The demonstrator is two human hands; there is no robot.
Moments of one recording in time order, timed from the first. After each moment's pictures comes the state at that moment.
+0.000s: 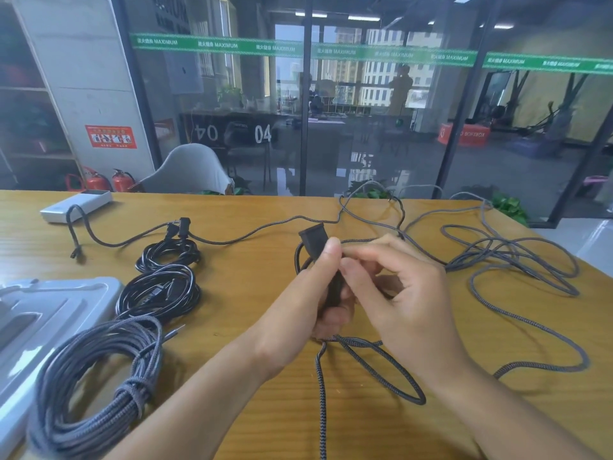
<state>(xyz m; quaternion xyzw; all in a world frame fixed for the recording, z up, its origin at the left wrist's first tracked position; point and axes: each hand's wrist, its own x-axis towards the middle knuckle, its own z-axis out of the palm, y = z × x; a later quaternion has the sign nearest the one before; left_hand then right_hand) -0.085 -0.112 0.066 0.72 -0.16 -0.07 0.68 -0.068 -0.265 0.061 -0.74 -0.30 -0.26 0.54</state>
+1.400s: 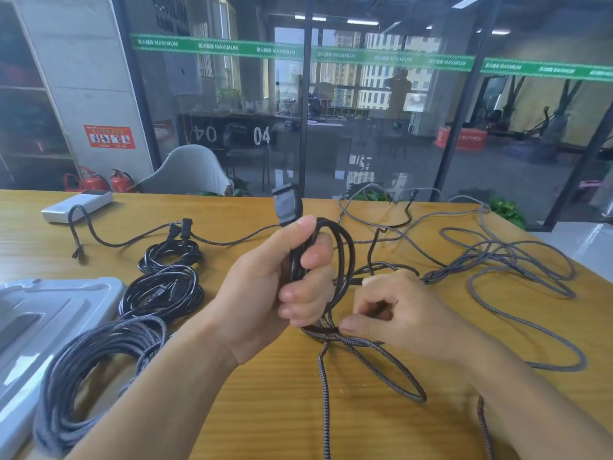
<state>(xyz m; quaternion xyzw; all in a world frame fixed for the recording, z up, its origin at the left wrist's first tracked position) -0.098 -0.077 0.099 0.51 -0.24 -0.15 0.81 -0.033 -0.294 0.056 -0.82 -0.43 -0.04 0.37</state>
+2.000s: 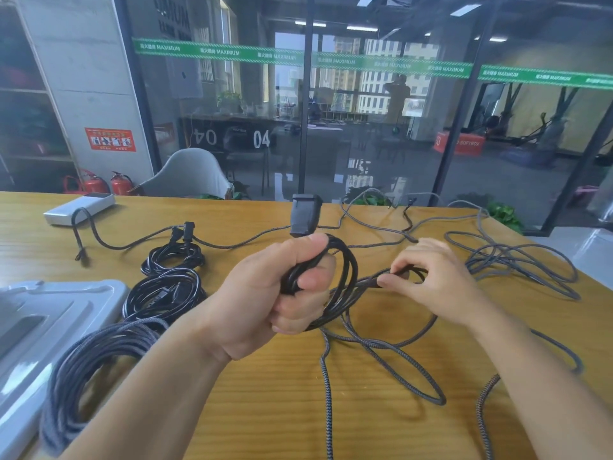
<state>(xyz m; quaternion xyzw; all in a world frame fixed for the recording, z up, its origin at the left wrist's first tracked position) -0.100 -0.066 0.106 0.60 -0.23 -0.17 0.75 0.018 -0.341 0.057 -0.91 -0.26 -0.19 0.26</state>
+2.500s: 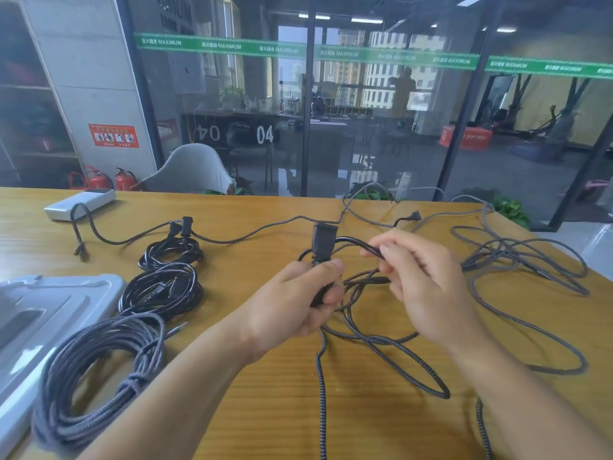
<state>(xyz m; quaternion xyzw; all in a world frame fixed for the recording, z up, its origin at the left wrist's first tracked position) -0.087 -0.089 0.078 0.77 -0.16 -0.08 0.61 -0.044 -0.290 0.073 -0.78 -0.30 -0.23 0.50</state>
